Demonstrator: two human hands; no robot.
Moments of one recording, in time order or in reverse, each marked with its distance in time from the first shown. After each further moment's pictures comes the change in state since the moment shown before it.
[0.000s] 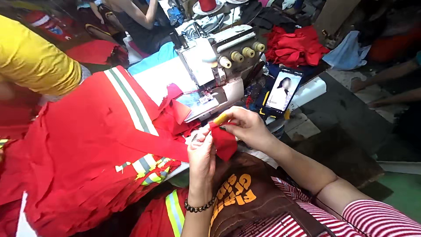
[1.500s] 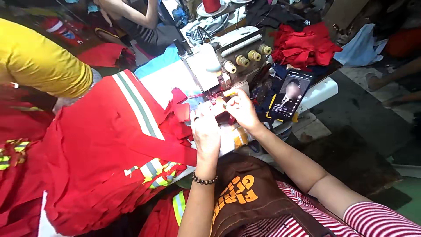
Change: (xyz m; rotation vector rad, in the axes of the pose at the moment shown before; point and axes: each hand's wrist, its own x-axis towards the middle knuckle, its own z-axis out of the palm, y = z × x) left_hand 0.076 -0.011 0.007 1.514 0.010 0.864; right_hand 0.038 0.072 0.013 0.055 0.205 0.240
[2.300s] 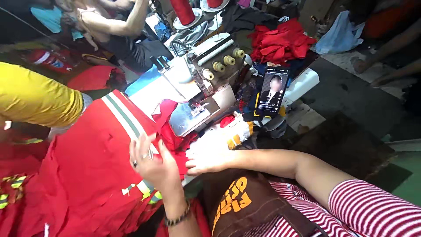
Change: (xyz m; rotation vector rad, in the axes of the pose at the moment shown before) left_hand -0.016 -0.068 -0.076 0.044 0.156 -0.106; right_hand -0.045 0.045 0.090 -0.562 -0.815 -0.961
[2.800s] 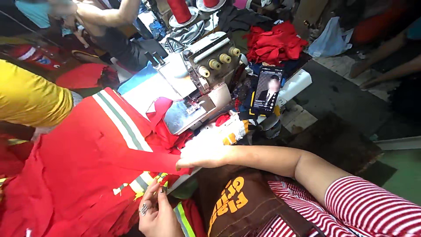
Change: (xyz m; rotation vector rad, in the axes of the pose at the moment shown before) left_hand -0.114 -0.004 -0.056 -0.448 0.057 -0.449; right_hand 0.009 -0.012 -0.042 0.074 -0.073 0.191
